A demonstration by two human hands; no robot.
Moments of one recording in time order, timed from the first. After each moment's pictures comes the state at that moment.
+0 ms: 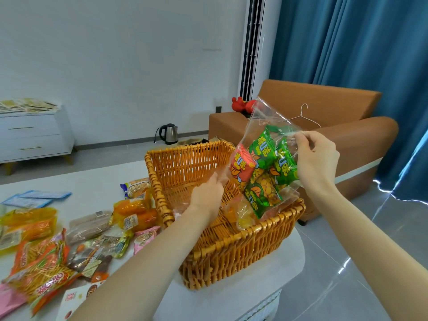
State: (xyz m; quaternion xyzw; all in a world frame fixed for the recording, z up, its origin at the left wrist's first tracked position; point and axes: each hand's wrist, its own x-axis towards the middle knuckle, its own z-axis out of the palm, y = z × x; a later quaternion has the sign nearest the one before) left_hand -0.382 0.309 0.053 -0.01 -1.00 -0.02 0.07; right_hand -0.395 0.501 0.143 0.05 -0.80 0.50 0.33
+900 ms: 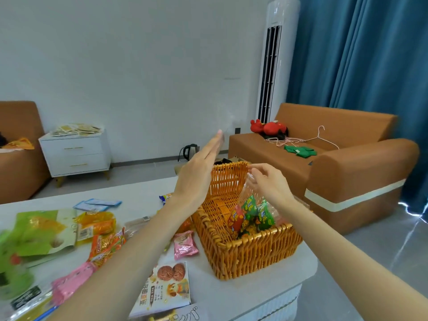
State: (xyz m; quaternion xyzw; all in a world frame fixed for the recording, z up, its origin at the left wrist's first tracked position) left_hand -0.278 0.256 0.159 -0.06 -0.90 -0.15 0.39; right_hand -0.327 0.428 0.157 0.16 -0.83 0.53 0.08
